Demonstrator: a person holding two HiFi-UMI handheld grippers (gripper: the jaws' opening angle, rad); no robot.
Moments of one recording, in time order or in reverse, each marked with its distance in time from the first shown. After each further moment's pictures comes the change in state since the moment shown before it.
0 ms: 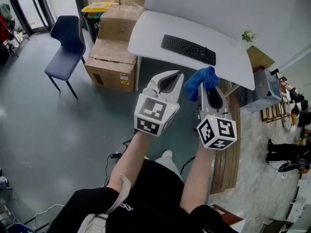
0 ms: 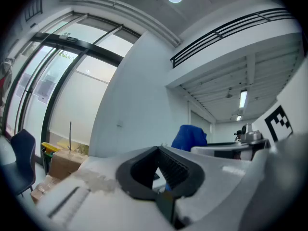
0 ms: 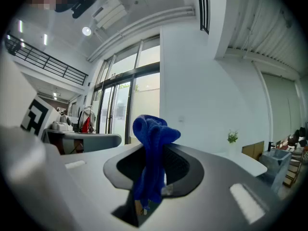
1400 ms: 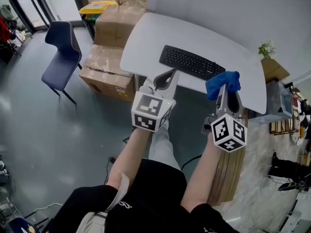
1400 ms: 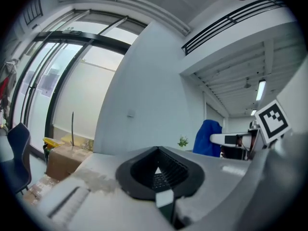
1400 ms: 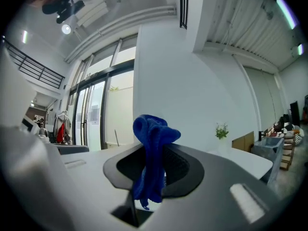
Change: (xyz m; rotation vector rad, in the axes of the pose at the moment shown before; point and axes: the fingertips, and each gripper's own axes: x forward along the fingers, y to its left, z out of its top) left arm 0.194 0.126 -0.051 -0.031 0.066 0.126; right arm 0.180 -0.187 -0.029 0.127 -0.033 -0.188
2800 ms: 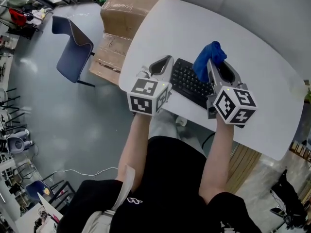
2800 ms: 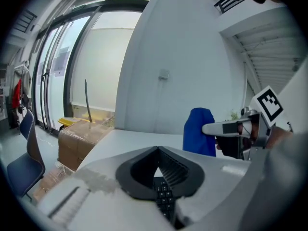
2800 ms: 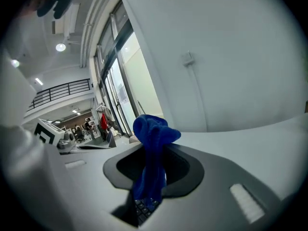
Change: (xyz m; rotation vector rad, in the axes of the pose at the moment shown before) left arm 0.249 0.218 -0.102 -0.115 0.368 0.298; right arm 0.383 0.036 -0.136 0.119 0.471 0.550
